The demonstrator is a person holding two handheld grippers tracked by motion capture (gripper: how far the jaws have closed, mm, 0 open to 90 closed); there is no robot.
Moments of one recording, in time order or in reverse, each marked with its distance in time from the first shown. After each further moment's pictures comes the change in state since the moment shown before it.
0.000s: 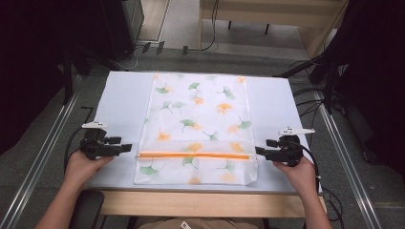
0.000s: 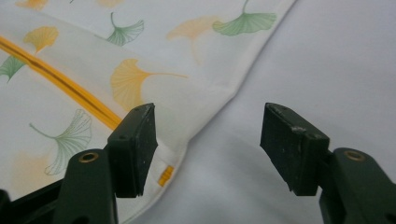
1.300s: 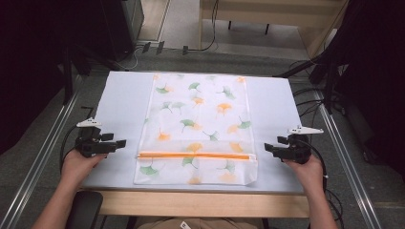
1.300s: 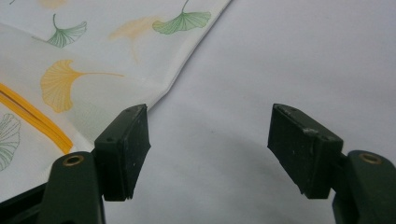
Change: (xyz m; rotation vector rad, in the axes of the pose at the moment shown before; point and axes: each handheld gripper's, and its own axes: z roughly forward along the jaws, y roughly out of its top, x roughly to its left) left arm 0.015 -0.002 -0.002 -0.020 0.096 -0.019; right arm -0.027 -0.007 -0.003 -0.026 -0.099 0.013
